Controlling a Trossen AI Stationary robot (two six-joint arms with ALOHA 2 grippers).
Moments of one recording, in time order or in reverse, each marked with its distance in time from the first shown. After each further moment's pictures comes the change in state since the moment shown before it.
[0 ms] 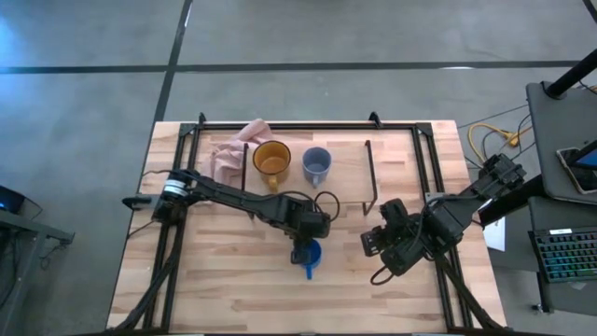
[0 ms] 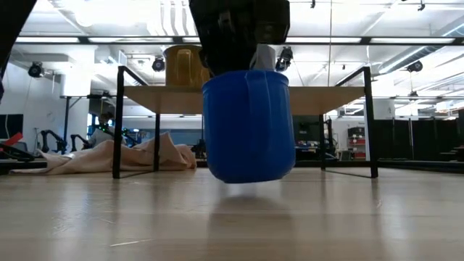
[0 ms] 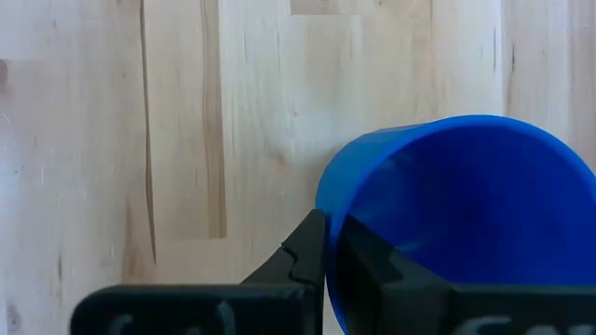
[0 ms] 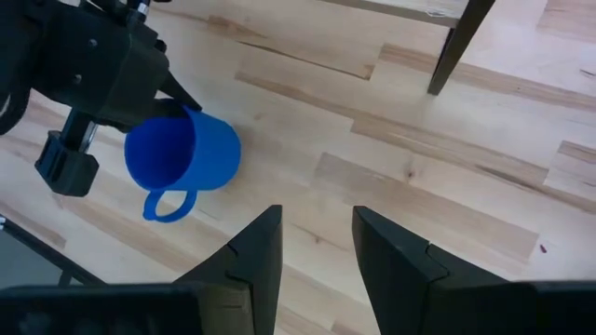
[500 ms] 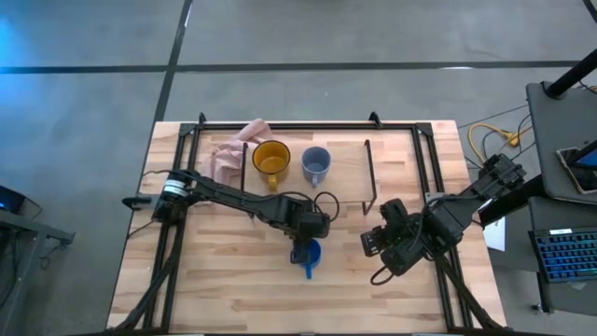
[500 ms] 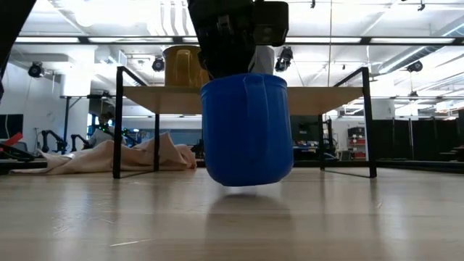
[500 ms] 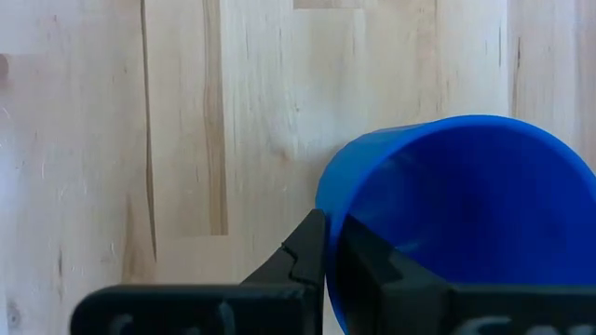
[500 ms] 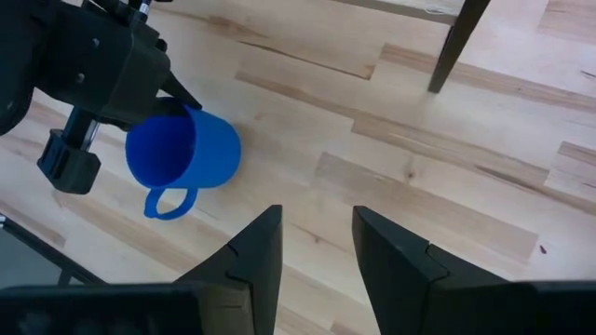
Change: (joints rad) left arm -0.005 0.000 -0.012 0.001 0.000 -0.007; right arm 0.000 0.000 0.000 0.001 0.000 -0.005
